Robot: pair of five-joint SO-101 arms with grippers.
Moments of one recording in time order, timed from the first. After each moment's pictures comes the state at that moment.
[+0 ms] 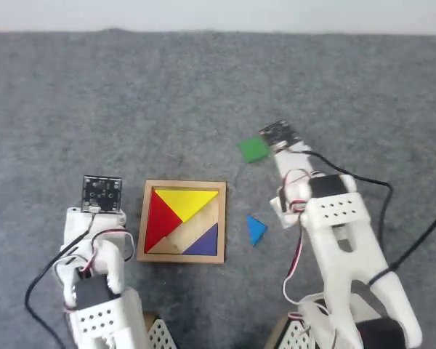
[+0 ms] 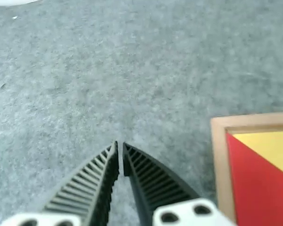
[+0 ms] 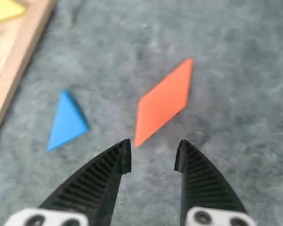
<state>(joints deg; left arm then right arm) -22.8 -97.8 97.5 49.8 -16.7 -14.2 -26.8 46.7 62.2 16.7</state>
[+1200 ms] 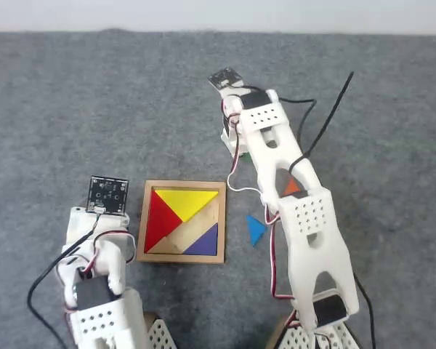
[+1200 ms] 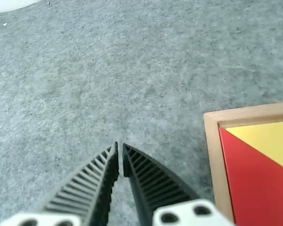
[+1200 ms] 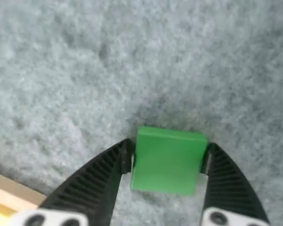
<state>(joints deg) -22.3 -98.4 97.5 50.5 -18.4 -23.2 57.5 -51.3 83.5 11.2</state>
